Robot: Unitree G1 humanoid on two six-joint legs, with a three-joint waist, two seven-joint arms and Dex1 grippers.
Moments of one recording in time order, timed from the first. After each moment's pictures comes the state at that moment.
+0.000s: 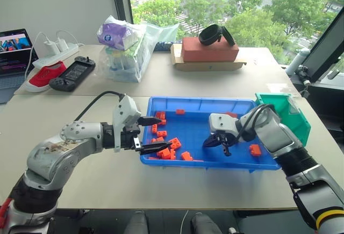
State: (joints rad) left arm -0.43 0.75 0.01 -0.51 -0.73 0.85 -0.83; right arm -0.75 -0.70 0.37 0.18 -0.04 0.38 1.35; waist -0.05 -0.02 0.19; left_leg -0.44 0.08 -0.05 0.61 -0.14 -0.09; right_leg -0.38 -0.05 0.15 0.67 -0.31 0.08
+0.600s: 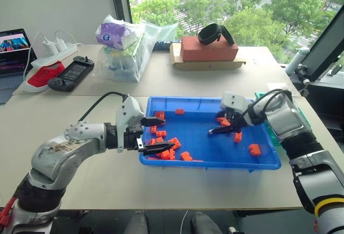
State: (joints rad) left arm -0.44 0.74 0.00 -0.51 -0.73 0.85 -0.83; right arm -0.90 -0.69 0.35 0.46 -0.08 0.30 1.26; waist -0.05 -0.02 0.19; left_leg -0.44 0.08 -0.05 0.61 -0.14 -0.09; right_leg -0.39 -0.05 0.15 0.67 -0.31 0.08
